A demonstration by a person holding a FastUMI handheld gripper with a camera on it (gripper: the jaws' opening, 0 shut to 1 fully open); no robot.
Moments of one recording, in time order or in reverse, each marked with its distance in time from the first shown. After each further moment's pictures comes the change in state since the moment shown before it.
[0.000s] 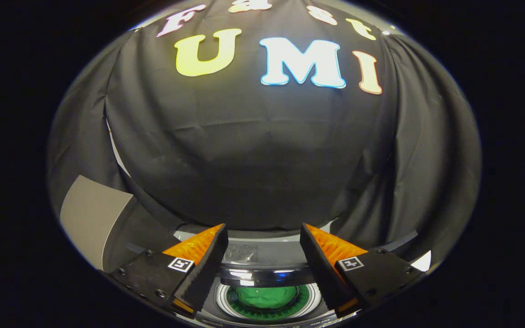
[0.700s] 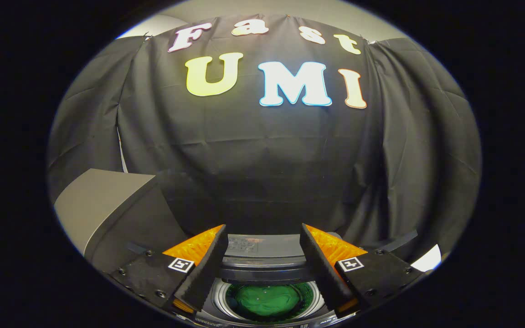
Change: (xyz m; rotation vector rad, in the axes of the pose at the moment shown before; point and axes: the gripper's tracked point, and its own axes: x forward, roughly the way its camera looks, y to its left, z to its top) arm -0.050 -0.001 -0.054 0.015 -0.183 -0.013
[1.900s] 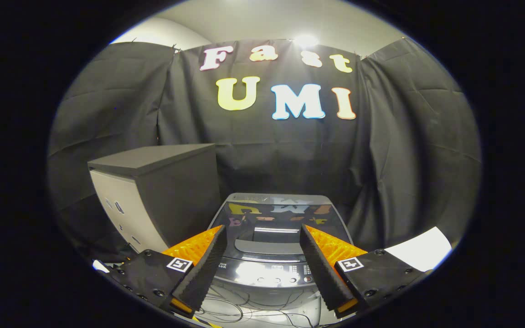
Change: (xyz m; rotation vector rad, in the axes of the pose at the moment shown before) arm -0.223 -0.005 -0.137 -0.019 -0.180 0.084
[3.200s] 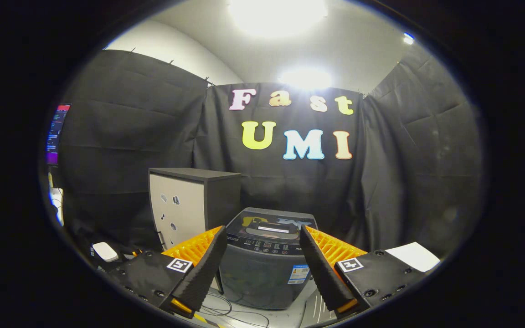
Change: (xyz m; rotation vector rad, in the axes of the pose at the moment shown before) arm -0.244 -0.042 -0.030 -0.090 -0.236 0.120
